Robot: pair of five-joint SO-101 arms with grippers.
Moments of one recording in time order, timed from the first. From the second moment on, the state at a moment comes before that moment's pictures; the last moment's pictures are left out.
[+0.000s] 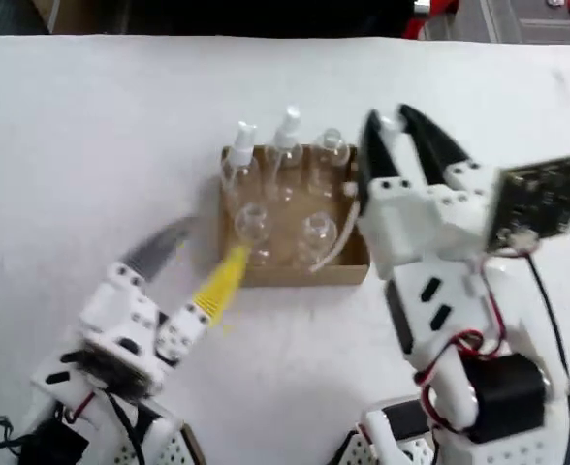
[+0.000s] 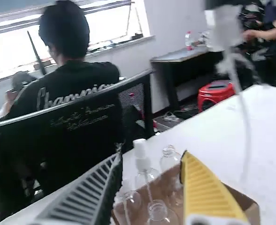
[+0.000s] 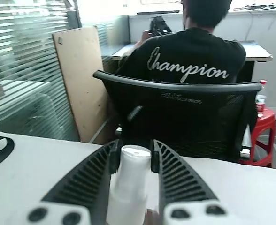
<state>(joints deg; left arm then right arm) 26.0 -104.6 64.1 52.2 -16.7 -19.1 -58.0 17.3 53.0 -1.6</state>
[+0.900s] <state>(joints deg) 35.0 -104.7 70.2 49.5 -5.9 -37.6 -73.4 31.9 56.0 -1.4</state>
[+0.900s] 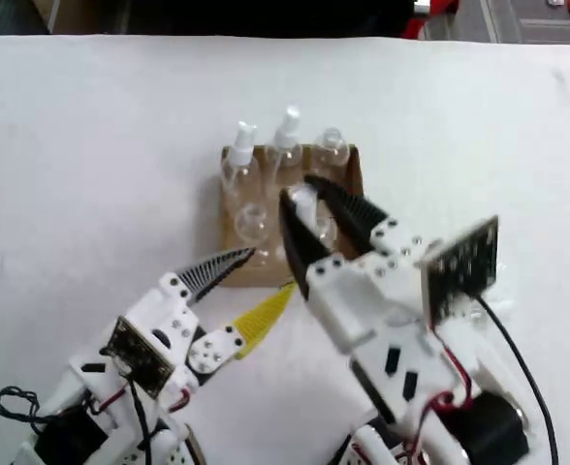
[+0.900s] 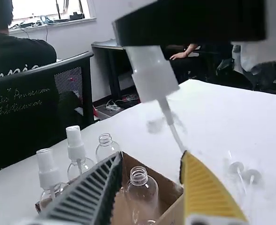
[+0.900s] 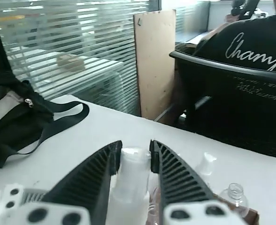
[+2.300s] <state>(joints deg) 40.5 -104.7 62.2 64.2 -5.6 -36.8 -73.7 38.4 54.1 7.3</state>
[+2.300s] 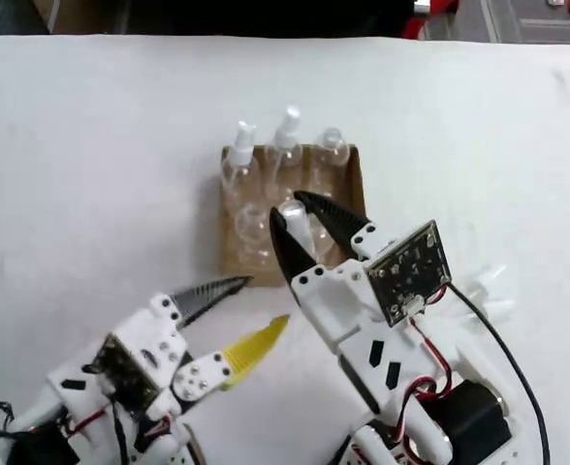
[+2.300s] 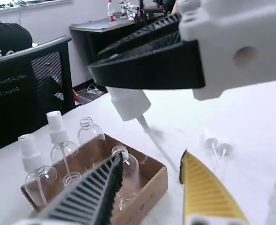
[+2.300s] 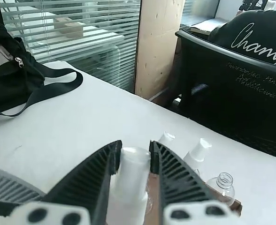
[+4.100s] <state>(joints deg) 35.9 -104.7 71.1 54.5 -13.9 -35.1 -74.8 21.6 59.4 7.4</state>
